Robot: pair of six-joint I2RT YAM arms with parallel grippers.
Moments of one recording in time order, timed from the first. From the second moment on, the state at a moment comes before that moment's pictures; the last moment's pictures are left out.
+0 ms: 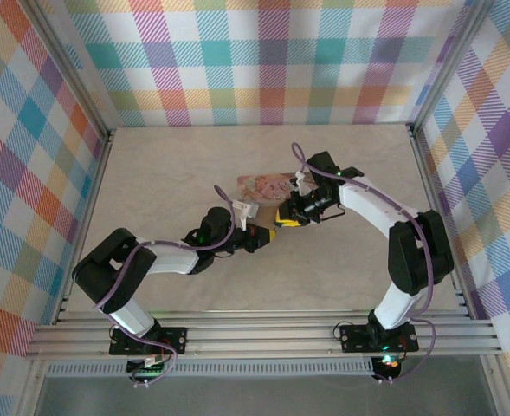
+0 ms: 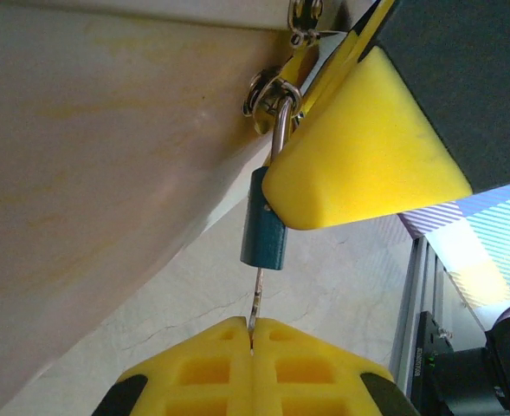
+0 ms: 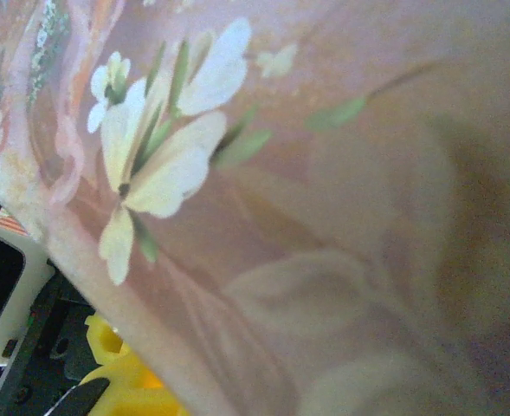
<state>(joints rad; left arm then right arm) -0.69 1.62 0.59 0.68 0.48 -0.63 0.44 1.70 1.25 -0.78 -0.72 0.46</state>
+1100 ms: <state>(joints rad) -0.63 1.78 0.59 0.77 0.48 -0.71 0.42 1.69 1.11 -0.64 -0.78 0.61</state>
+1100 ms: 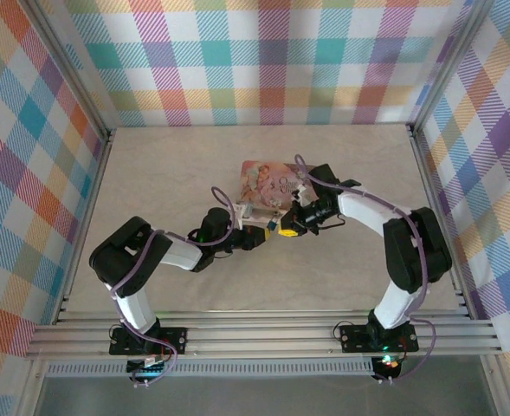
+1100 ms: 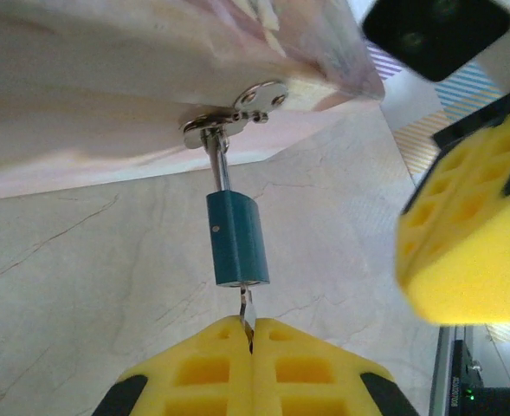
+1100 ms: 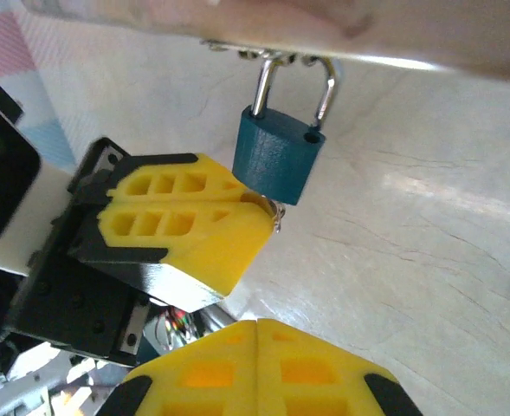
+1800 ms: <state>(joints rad) -0.63 1.90 0.66 0.84 0.49 -0.72 0.47 1.55 0.85 -0.26 -0.47 0.99</state>
